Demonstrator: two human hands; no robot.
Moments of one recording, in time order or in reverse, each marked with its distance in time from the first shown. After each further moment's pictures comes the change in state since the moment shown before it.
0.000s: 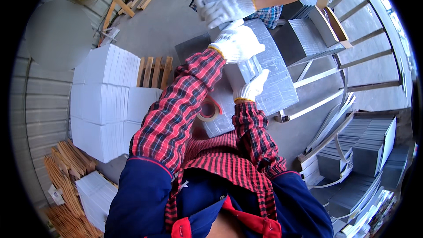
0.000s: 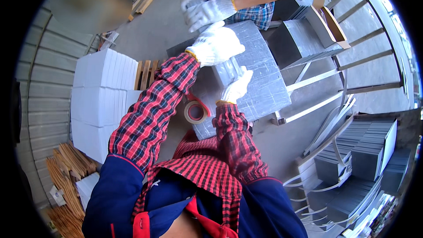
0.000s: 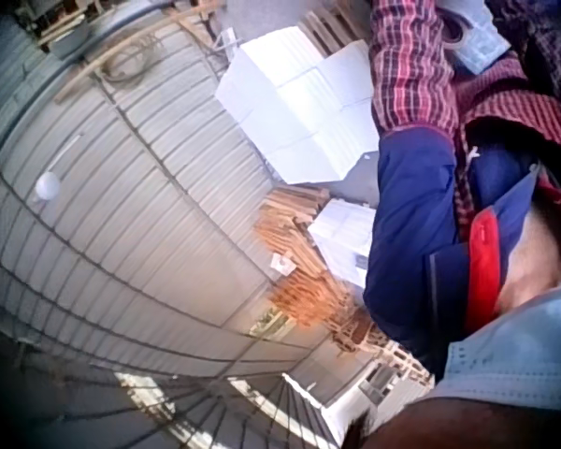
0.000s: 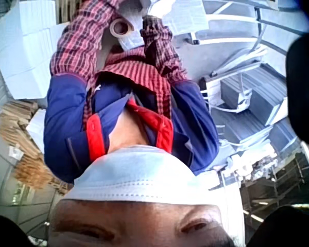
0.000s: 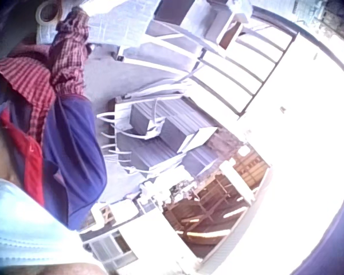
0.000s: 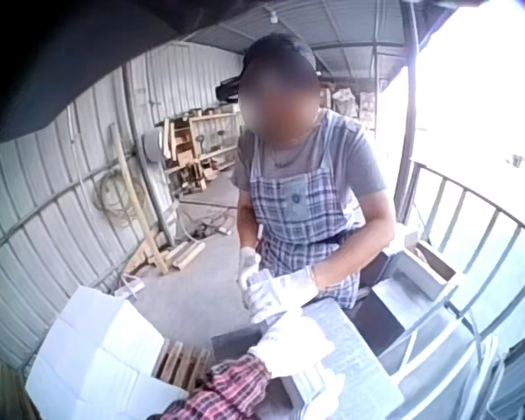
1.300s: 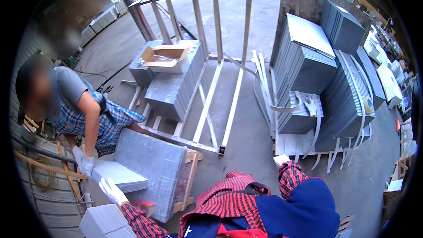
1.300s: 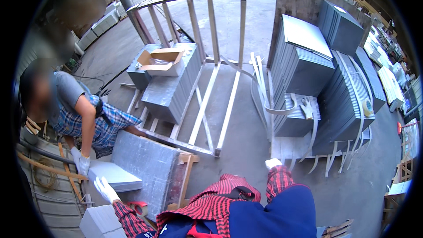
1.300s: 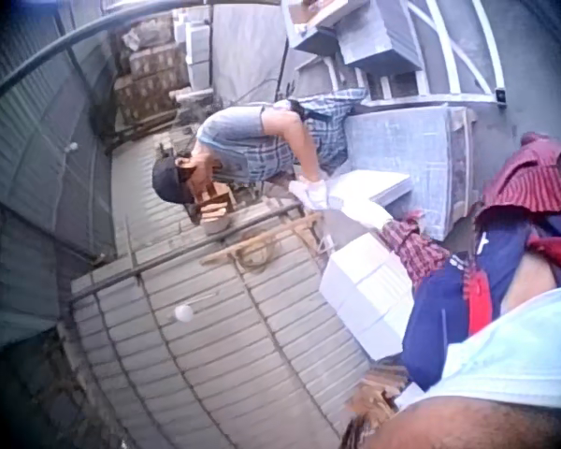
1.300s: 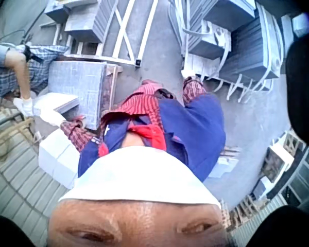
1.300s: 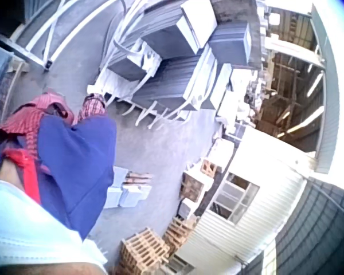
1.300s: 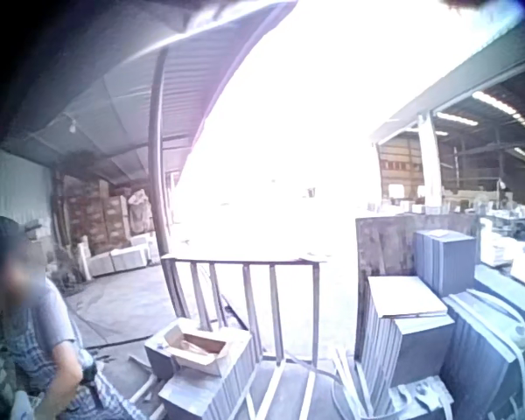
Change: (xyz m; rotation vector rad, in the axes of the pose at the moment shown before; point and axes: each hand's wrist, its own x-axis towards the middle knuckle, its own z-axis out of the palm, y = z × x) left_hand -0.020 0.118 0.045 -0.142 0.367 -1.155; right_hand 0.198 -0.448 -0.638 -2.335 -0.277 -0.038
